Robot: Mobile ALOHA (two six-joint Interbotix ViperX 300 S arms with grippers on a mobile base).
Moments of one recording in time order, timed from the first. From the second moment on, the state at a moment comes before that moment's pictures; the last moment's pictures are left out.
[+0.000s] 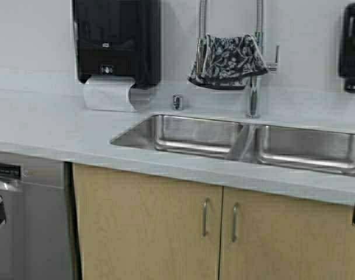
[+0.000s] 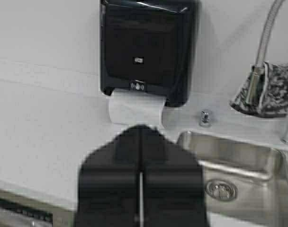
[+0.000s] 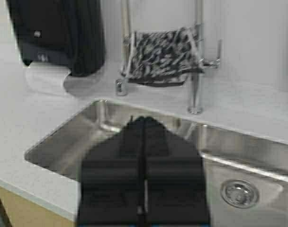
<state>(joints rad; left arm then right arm) -0.01 -0.95 1.24 0.04 -0.40 -0.11 0.15 -0.98 1.14 -0.08 -0.13 0.13</state>
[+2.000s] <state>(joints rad) -0.01 -1.30 1.33 0.03 -0.33 -0.11 0.48 0.14 0.89 -0.10 -0.82 0.20</state>
